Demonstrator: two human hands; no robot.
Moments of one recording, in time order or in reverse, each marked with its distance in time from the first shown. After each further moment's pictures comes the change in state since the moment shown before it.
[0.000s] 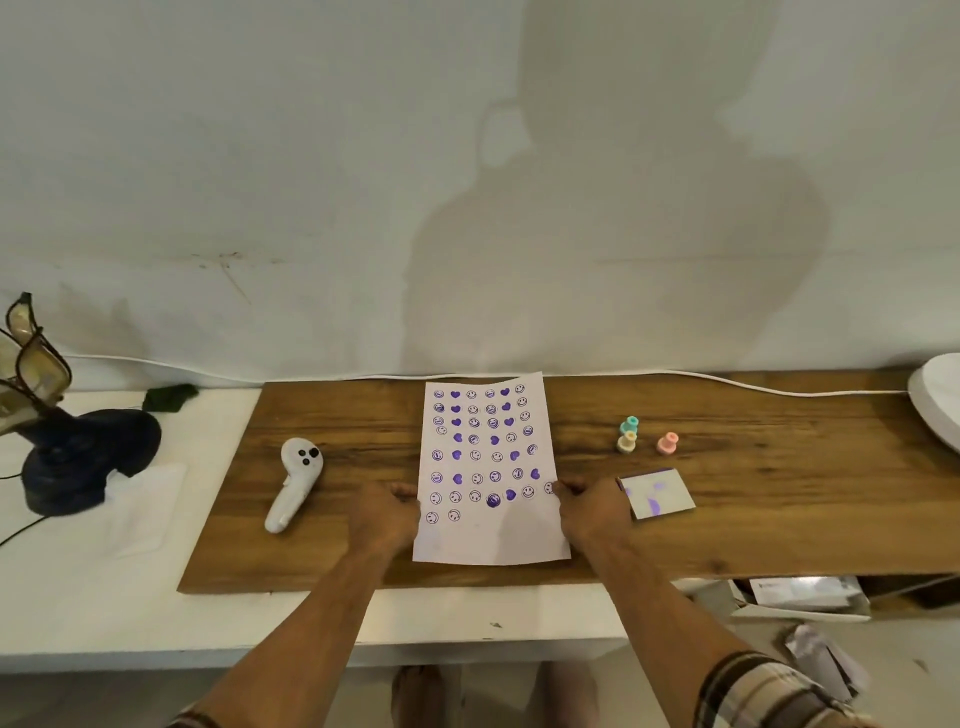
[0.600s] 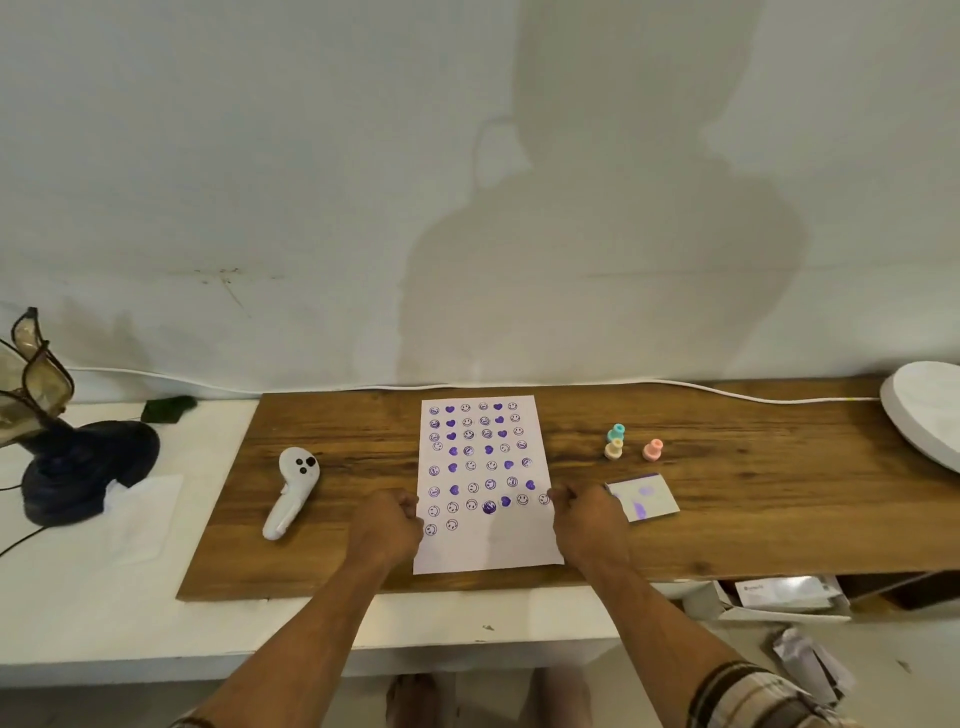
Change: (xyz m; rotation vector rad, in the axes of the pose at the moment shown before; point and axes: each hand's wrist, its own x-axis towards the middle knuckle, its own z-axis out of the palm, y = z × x) left_hand -0.013 0.002 -0.005 0.248 -0.101 0.190; right_hand -0.027 -0.002 -0.018 -0.224 0.060 -0.148
